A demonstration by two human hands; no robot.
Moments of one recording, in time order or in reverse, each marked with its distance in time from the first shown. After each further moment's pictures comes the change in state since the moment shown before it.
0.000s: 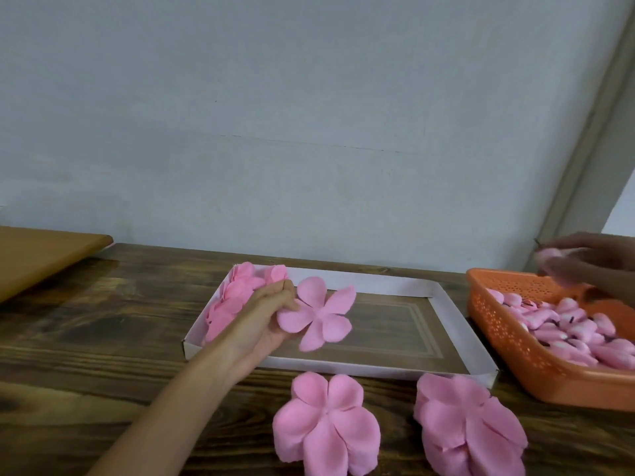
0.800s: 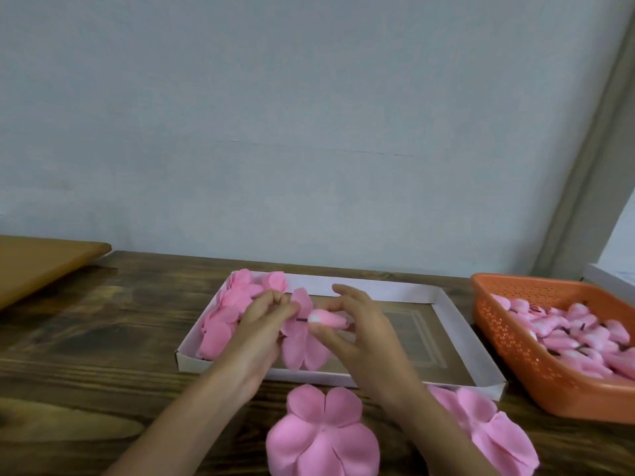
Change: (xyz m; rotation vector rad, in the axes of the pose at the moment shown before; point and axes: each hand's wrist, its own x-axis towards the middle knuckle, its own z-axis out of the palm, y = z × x) left_hand 0.009 -0.023 0.002 0.147 0.288 0.011; right_hand -0.015 -0.033 0.257 0.036 -0.141 -0.225
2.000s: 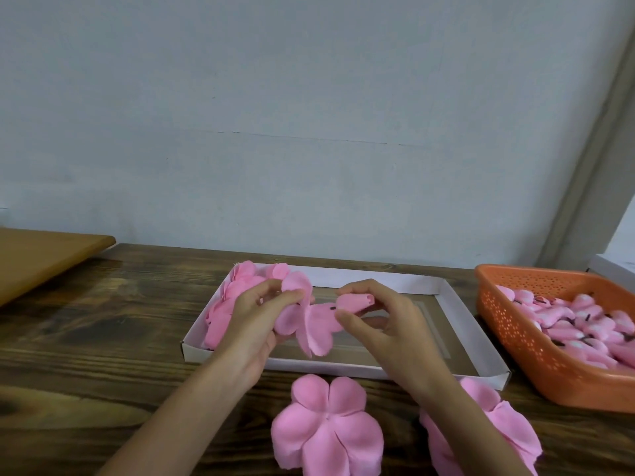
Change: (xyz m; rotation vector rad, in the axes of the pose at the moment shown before) left_hand -0.002 0.007 -0.002 -0.049 0.091 0.014; right_hand -0.007 0.005 -0.023 0.166 0.071 -0.018
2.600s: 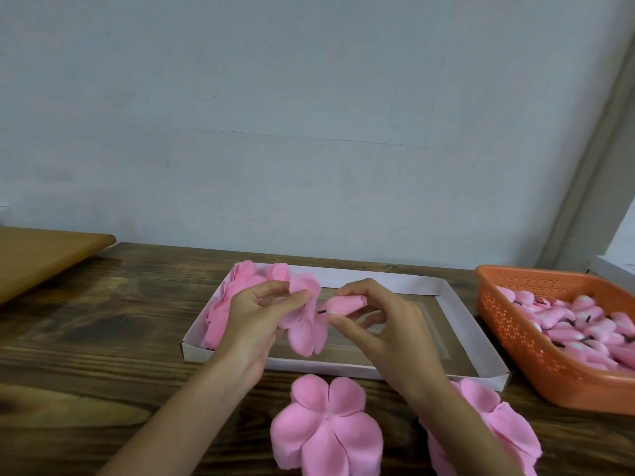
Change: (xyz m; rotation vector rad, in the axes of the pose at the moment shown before) left_hand -0.004 0.000 0.003 0.016 0.023 0.074; right_hand -0.003 -0.003 0.003 -0.137 0.028 -0.106
